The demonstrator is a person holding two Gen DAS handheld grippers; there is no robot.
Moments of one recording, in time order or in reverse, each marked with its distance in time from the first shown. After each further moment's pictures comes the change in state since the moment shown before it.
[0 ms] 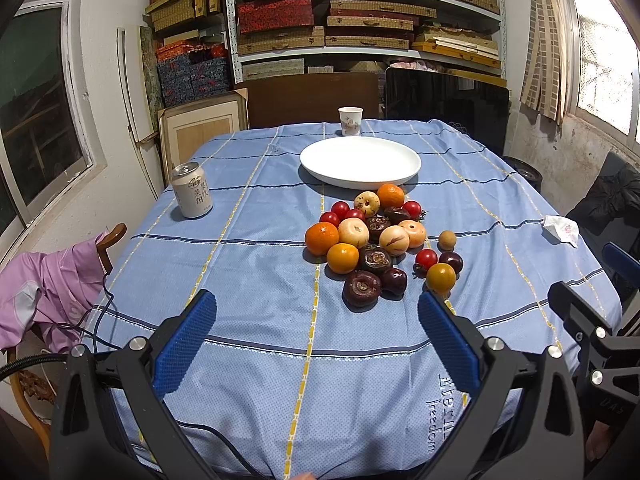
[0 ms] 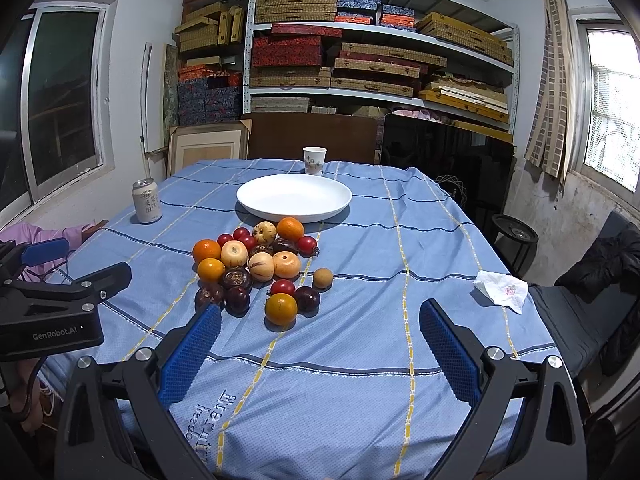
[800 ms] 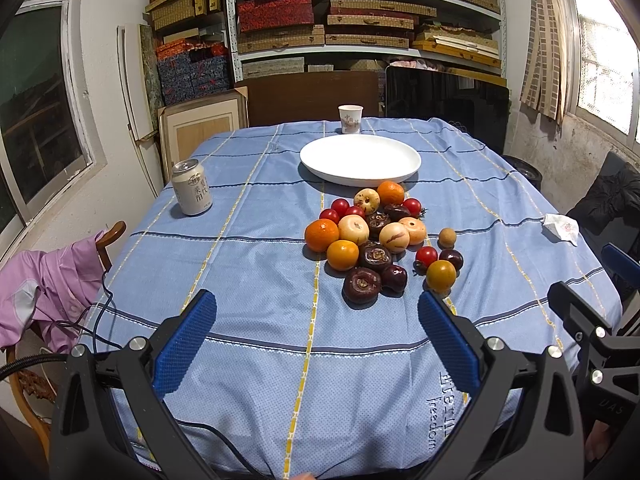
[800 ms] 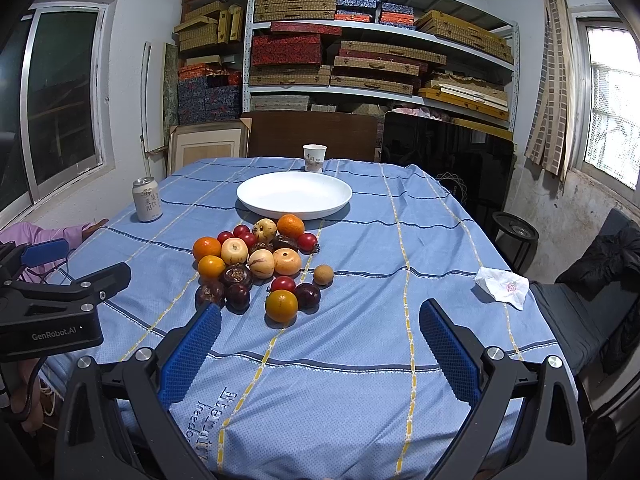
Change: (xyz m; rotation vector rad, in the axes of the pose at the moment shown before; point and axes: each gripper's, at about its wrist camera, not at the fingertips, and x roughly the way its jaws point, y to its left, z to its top) left arm -0.001 0.003 0.001 -0.001 0.003 -0.002; right arm 0.000 0.001 -0.001 0.000 0.003 0.002
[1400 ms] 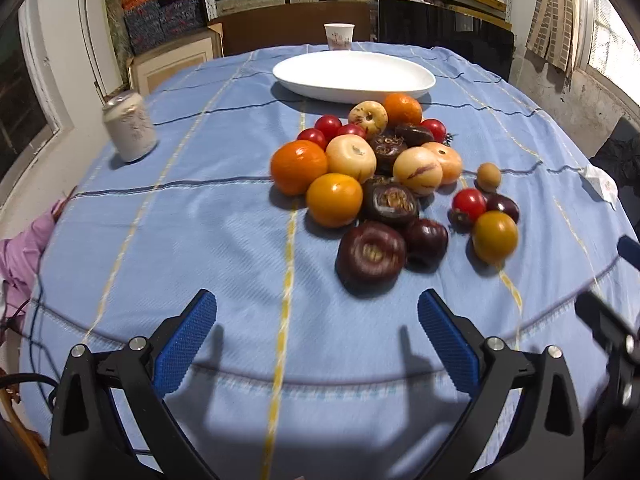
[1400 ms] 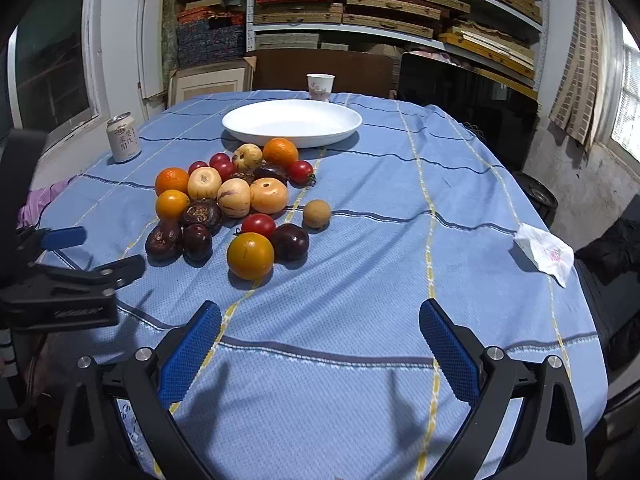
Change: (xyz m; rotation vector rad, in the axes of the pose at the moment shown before) left arm 0.137 -0.011 -0.009 0.034 0.240 -0.041; right arm 0.099 -0.010 -0.026 -0.051 0.218 0.041
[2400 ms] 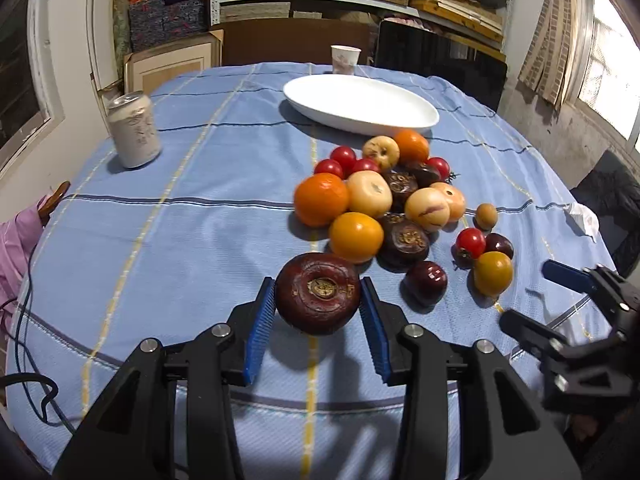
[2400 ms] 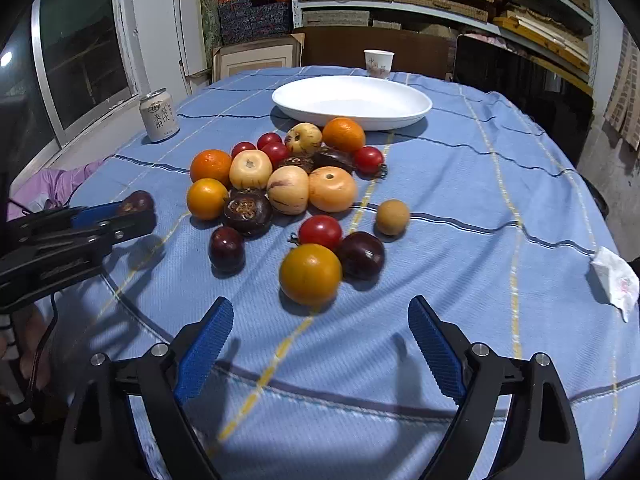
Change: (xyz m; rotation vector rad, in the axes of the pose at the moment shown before) left arm -0.005 0.036 0.009 -0.078 -0.056 -0.104; right arm 0.050 0.024 0.026 -0.027 0.105 0.181
